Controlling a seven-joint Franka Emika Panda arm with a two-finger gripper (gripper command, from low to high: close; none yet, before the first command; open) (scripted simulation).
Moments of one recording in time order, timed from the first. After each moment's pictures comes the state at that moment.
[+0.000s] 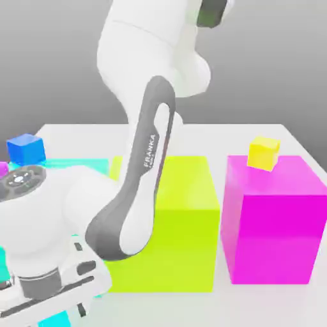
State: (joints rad) arm 0.23 0.62 -0.53 -2.17 0.62 2.61 2.64
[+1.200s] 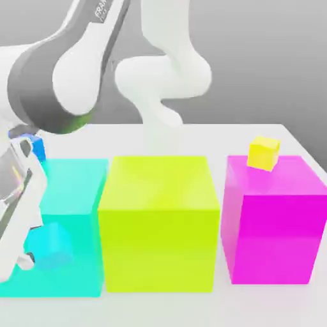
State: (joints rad) arm 0.06 0.23 -0.52 -2.06 0.33 2.05 1.60
